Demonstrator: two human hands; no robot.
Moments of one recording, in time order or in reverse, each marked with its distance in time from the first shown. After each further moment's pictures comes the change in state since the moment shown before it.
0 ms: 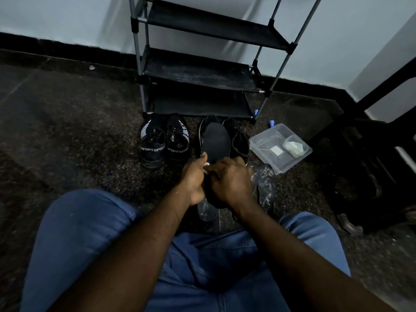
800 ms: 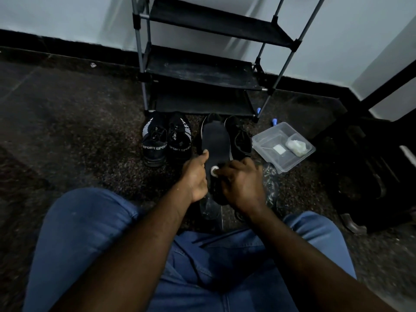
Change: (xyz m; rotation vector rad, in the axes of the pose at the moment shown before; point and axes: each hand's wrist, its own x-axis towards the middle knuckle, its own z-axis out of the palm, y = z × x) left_hand -0.002 0.005 0.006 -0.048 0.046 0.073; right_hand -0.012 0.023 -0.007 -0.181 0.047 -0.128
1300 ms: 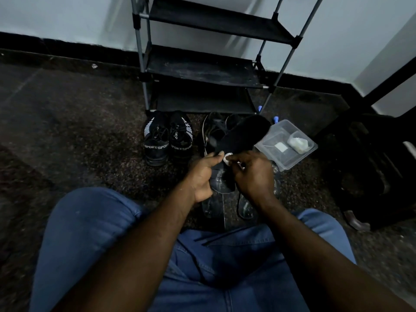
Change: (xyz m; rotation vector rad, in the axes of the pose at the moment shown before) left_hand -0.016 0.001 0.002 0.068 -0.277 0.003; right_hand 0.019 0.017 0.003 0.241 0.079 0.210
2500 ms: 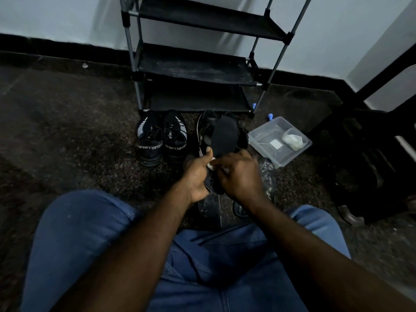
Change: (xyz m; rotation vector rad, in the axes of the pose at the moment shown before) left_hand 0.006 -0.003 0.003 -0.010 0.028 -0.071; right_hand -0.006 -0.007 0.004 -0.116 -0.079 -0.166
